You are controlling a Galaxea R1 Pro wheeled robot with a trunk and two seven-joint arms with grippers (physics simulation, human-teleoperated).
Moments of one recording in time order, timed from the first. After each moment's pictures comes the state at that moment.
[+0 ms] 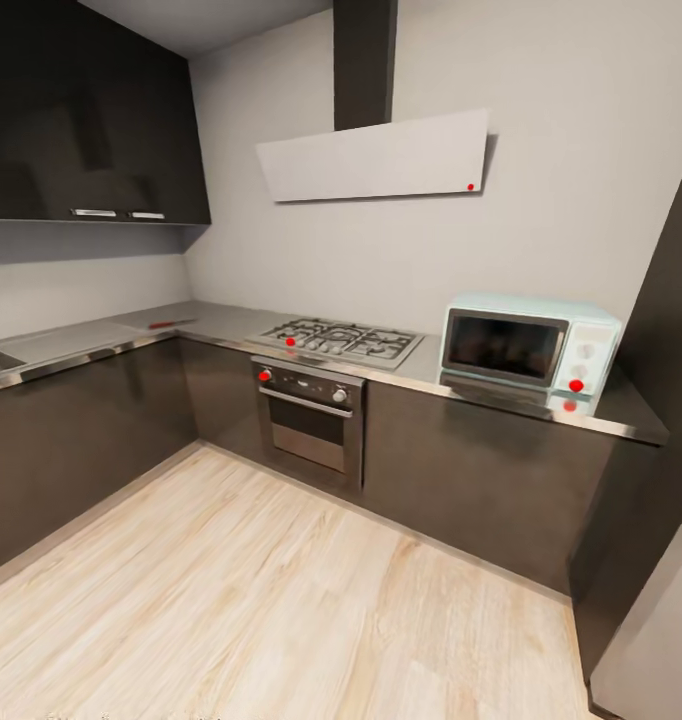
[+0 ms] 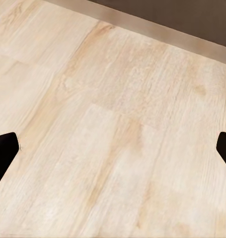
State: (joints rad) left arm -0.02 0.01 0.01 -0.57 0.01 -0.17 0.00; right arm 0.05 0.01 0.00 -0.75 0.01 -0.24 -0.11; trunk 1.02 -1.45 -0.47
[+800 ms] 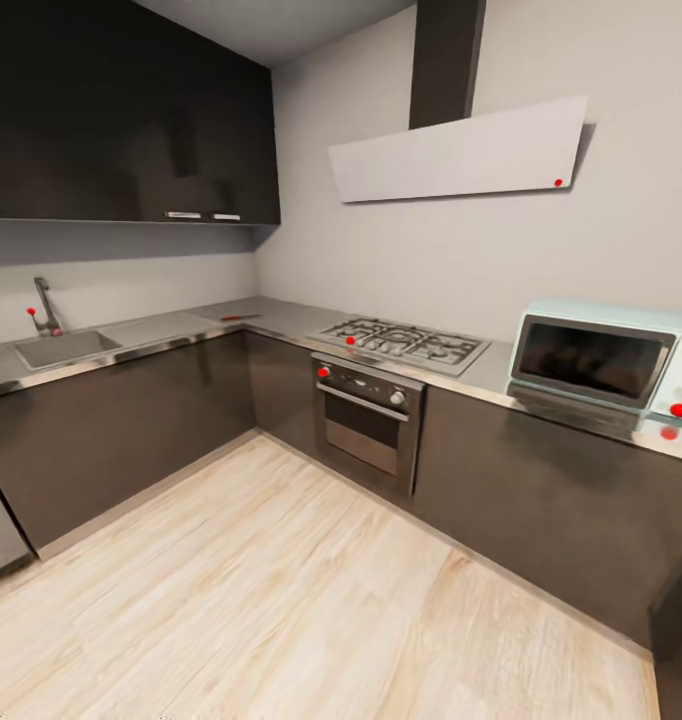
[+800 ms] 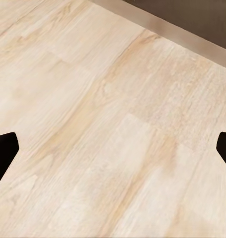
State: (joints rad) left arm -0.02 0.01 0.01 -0.55 0.01 -0.17 0.00; right arm 0.05 0.01 0.00 -0.74 0.01 -0.24 -0.11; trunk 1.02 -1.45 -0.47
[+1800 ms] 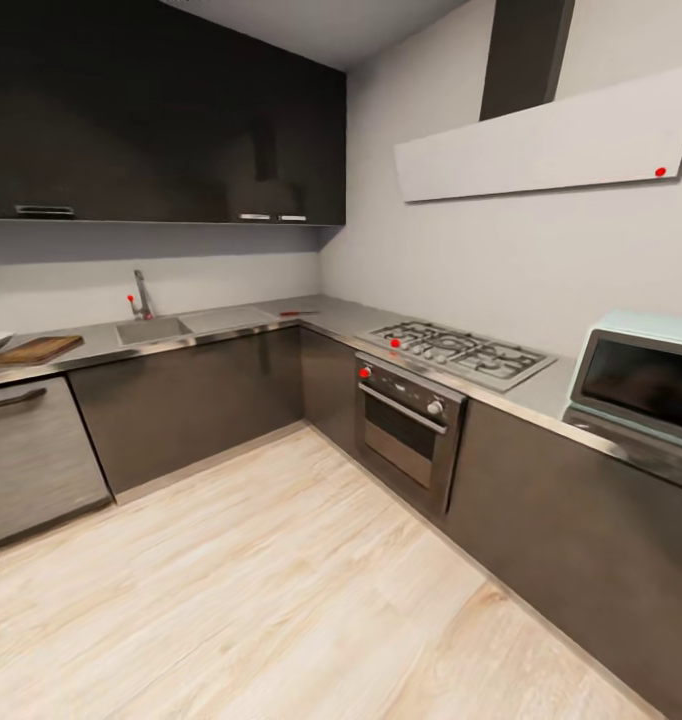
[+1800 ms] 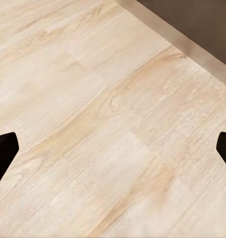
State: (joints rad) left arm -0.02 0.02 0.08 -0.54 0.12 -0.17 0.00; right arm 0.05 0.01 0.00 -0.72 0.01 -0.24 -0.11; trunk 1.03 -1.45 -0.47
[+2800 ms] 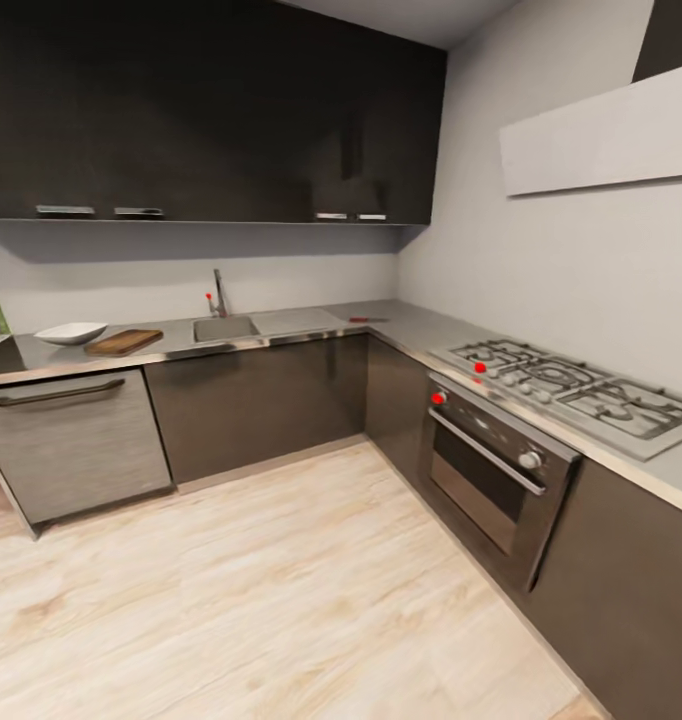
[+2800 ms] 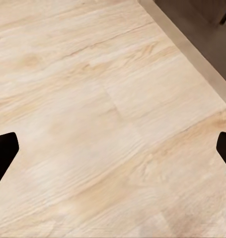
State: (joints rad) left arm -0.02 0.03 0.12 -0.55 0.13 -0.17 0.00; right arm 0.05 0.01 0.00 -0.71 0.01 -0.24 -0.11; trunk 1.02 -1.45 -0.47
